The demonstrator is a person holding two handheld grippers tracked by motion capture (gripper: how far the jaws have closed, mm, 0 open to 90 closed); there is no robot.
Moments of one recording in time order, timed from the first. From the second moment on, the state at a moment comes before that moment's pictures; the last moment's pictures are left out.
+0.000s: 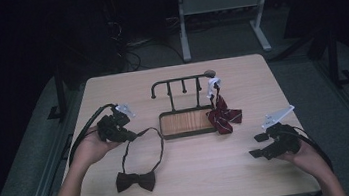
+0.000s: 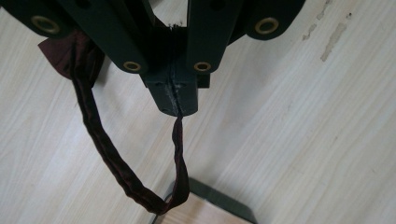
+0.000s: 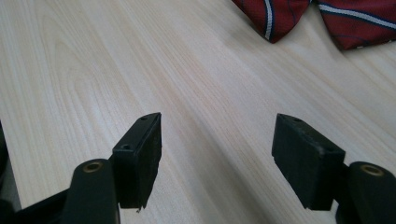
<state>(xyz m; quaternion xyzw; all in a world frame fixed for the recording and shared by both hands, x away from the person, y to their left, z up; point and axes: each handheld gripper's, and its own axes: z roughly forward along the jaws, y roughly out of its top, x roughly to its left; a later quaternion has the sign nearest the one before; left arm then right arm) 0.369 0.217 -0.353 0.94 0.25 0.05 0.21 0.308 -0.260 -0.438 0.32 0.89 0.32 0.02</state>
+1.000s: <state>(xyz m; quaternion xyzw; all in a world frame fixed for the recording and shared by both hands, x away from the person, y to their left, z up) 0.370 0.207 -0.314 0.95 0.23 0.05 0.22 0.307 -0.262 -0.436 0.31 0.89 0.33 0.02</state>
